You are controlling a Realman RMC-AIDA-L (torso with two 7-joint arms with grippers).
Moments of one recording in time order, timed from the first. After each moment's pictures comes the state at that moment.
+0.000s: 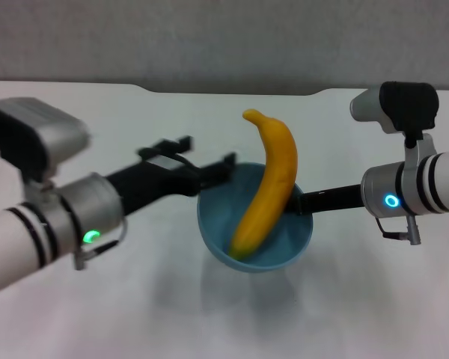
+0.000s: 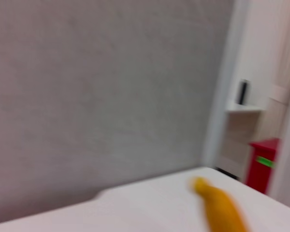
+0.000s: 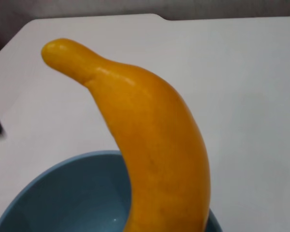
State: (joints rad) left arm -0.21 -2.04 -1.37 -1.21 1.26 -0.51 1.46; right arm 0.70 2.00 1.57 0.76 -1.97 0.81 -0.59
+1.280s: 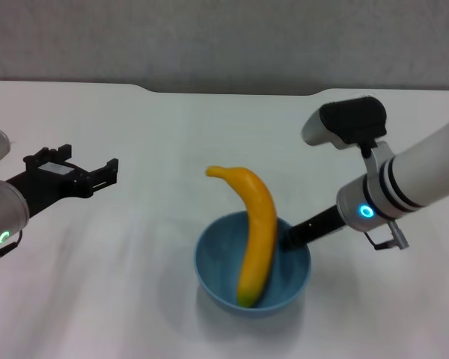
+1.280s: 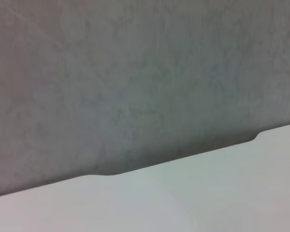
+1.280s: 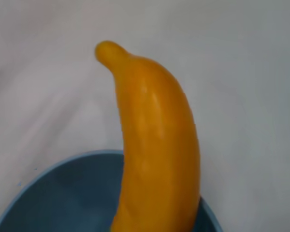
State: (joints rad) left arm -0.16 -2.04 -1.57 -1.17 1.66 -0.40 1.31; right arm 0.97 2.01 1.54 0.43 -2.08 0.90 -0.56
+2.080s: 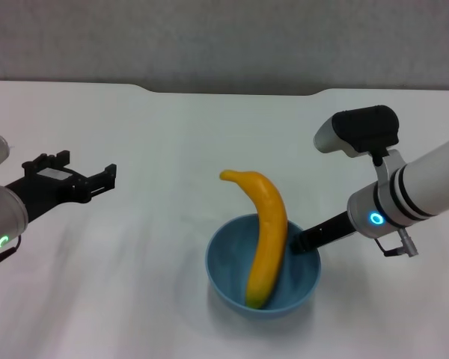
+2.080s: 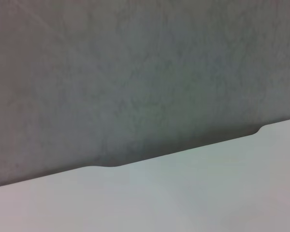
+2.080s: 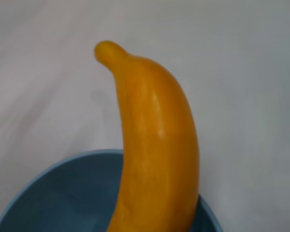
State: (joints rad) left arm -0.16 -2.04 -1.57 -1.15 1.65 -0.40 1.31; right arm 0.94 2.01 1.54 0.43 -2.09 0.87 -0.56
